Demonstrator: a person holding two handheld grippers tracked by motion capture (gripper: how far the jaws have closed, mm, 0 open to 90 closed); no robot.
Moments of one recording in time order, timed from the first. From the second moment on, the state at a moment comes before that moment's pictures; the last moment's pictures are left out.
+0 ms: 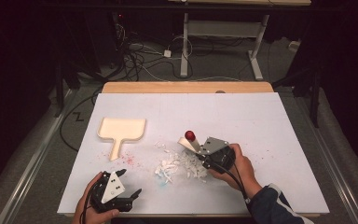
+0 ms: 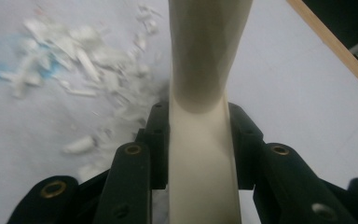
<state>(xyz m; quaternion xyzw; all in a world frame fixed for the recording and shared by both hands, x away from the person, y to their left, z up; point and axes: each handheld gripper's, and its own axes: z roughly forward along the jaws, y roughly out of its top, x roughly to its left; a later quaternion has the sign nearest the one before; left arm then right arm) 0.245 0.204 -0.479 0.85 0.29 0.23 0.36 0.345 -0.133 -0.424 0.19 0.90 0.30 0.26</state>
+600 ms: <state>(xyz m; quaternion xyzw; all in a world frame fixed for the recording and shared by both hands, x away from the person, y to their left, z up) 0.244 0.208 -0.477 0.85 0.30 0.24 0.37 0.369 -0.154 -0.393 0.21 0.87 0.37 0.25</state>
